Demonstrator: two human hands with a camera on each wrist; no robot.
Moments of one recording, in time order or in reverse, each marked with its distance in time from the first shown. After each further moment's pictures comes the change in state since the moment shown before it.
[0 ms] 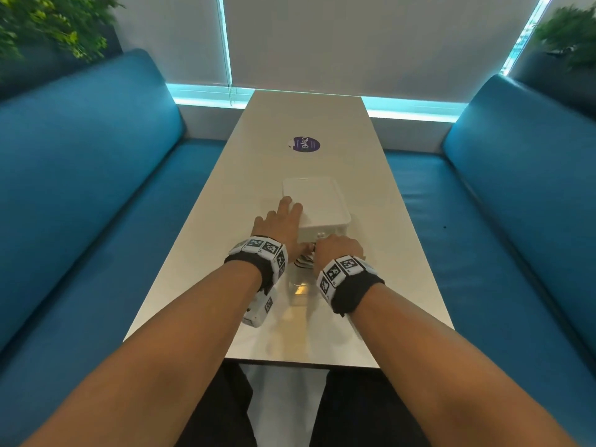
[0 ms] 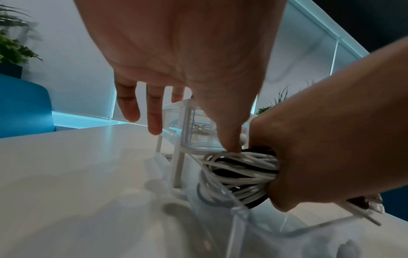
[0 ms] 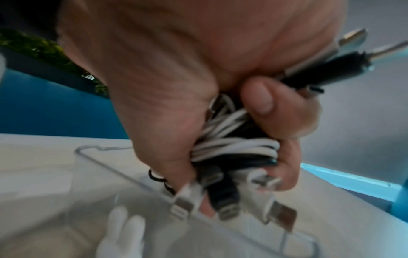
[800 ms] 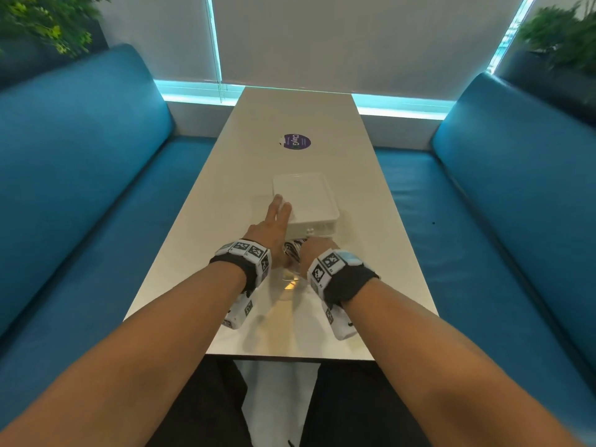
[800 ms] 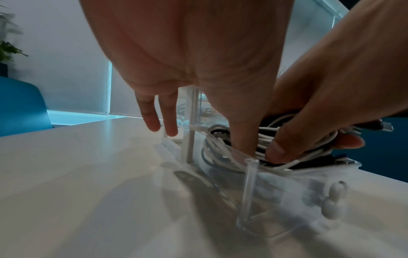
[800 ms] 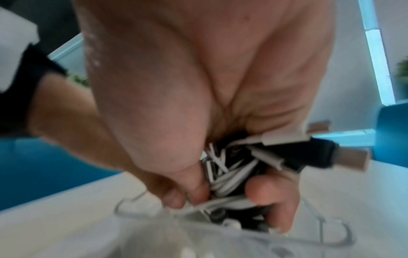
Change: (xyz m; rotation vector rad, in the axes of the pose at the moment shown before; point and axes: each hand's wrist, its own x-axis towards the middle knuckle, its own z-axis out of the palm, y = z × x) left_hand -0.005 -0.009 0.012 -0.121 -0.108 0.046; right_hand -0.010 -0.004 -0.004 0.253 -0.112 -0.112
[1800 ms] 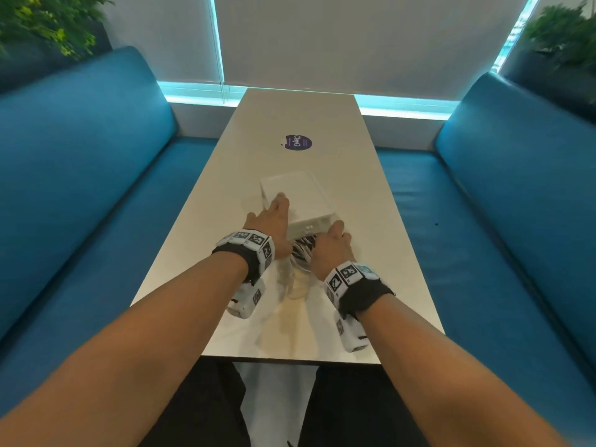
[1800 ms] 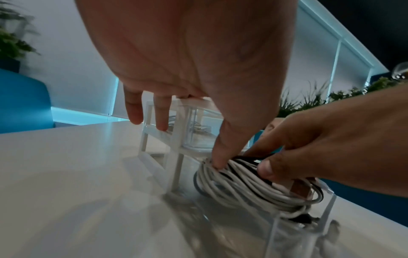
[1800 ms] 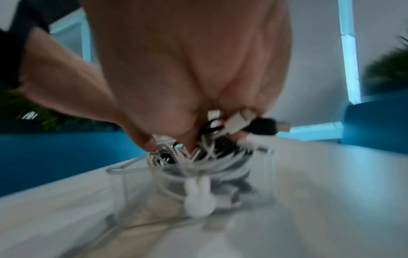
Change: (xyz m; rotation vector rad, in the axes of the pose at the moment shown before) left_hand 0.014 0.008 -0.015 0.096 -0.026 -0.056; right_hand 0.016 0.025 0.024 0.130 0.142 0.174
